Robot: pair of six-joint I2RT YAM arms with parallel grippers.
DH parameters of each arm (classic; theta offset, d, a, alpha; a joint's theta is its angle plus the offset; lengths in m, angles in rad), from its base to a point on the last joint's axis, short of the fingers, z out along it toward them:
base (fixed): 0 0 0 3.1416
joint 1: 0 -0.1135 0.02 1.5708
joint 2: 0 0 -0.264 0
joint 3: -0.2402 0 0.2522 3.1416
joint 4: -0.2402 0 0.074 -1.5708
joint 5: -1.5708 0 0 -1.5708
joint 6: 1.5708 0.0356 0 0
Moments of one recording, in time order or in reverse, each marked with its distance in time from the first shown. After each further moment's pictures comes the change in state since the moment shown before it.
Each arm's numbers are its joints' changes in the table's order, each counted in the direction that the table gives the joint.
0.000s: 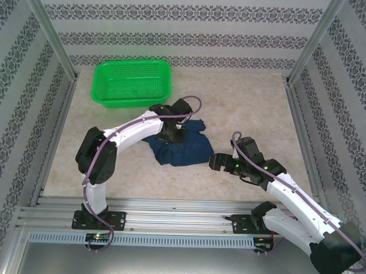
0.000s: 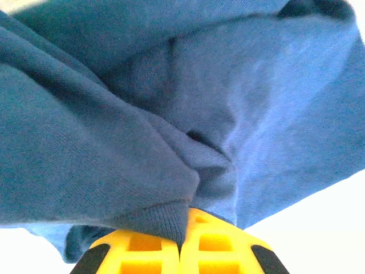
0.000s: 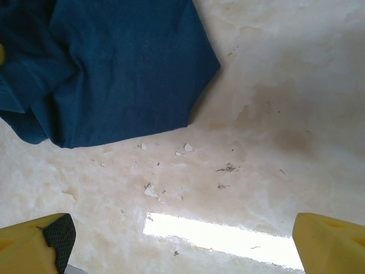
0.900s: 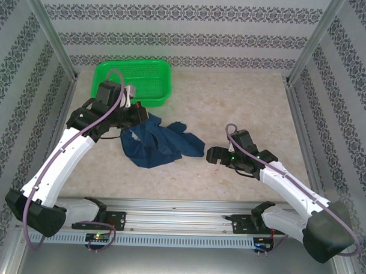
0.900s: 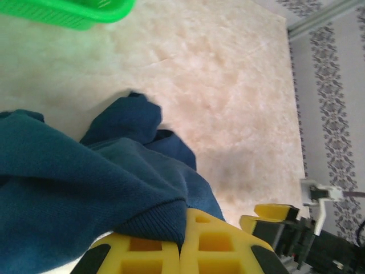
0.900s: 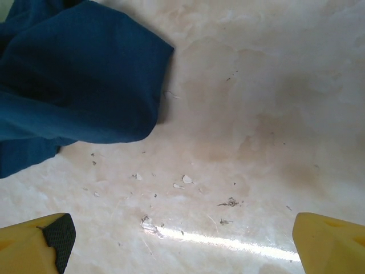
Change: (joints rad) left arm -0.327 -0.661 0.227 0.098 -0.249 -0.215; right arm 0.032 0.179 -0.053 0.090 0.004 -0.003
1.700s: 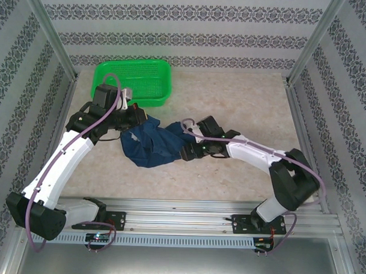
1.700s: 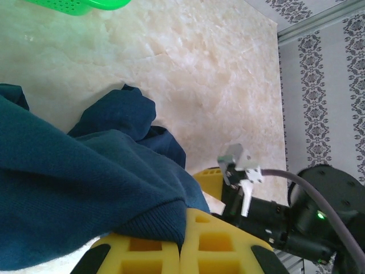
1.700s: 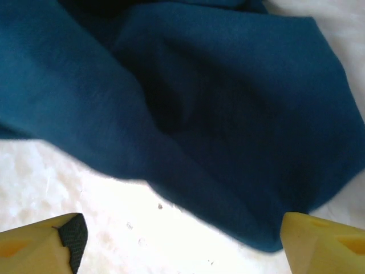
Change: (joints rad) left arm -0.042 -0.018 0.066 0.075 -0.084 -0.039; right arm -0.166 0.534 -0.318 0.152 0.096 -0.401
